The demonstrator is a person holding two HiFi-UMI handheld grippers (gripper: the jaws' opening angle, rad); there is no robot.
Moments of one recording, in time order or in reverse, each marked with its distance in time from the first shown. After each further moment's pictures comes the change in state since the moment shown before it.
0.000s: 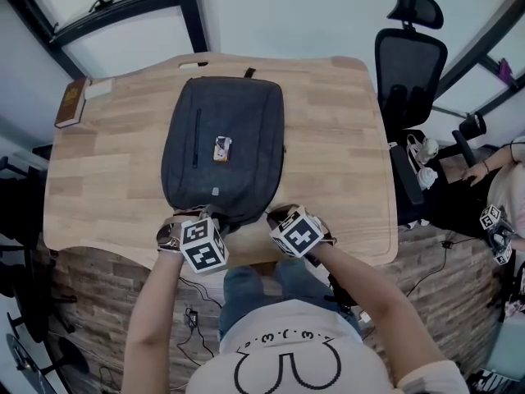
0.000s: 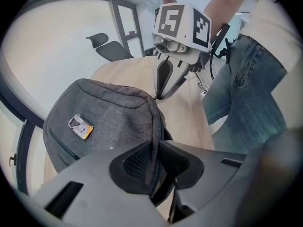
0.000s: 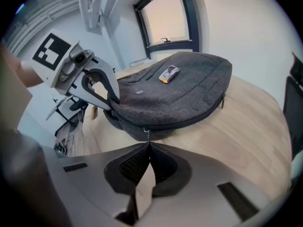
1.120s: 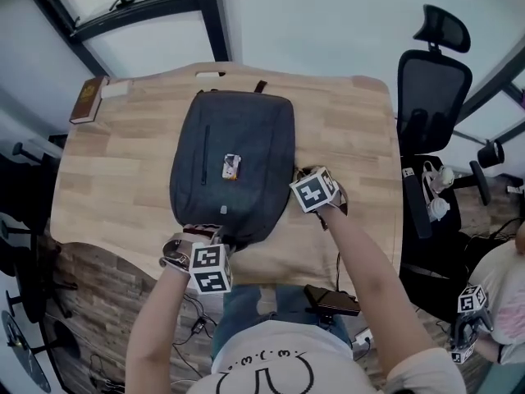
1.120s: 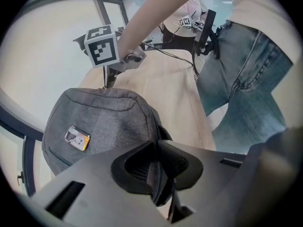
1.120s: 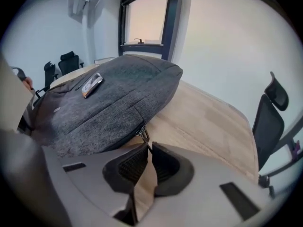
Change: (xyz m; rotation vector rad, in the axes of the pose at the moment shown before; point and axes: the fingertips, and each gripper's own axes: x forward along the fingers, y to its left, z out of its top) left arm 0.008 -0.007 0.015 0.111 0.078 -0.005; right arm 0.013 -0.202 0.064 0.044 -0.004 -0.337
